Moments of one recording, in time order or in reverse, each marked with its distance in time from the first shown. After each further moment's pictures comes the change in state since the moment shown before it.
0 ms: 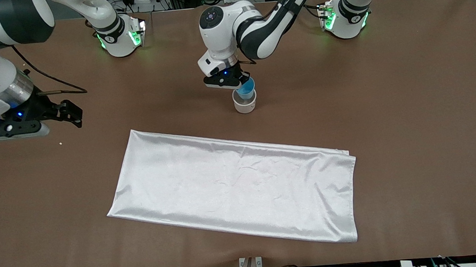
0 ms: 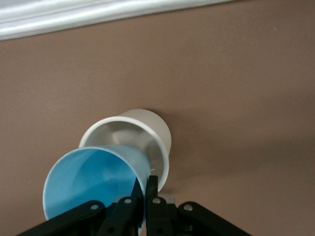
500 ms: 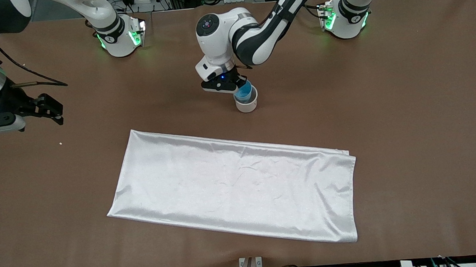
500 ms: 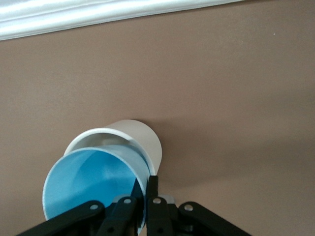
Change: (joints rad) left arm -0.001 0.056 0.005 0.055 0.000 0.000 -0.002; right arm -0.038 -0.005 -0.016 0.055 0.000 -0.019 -0.124
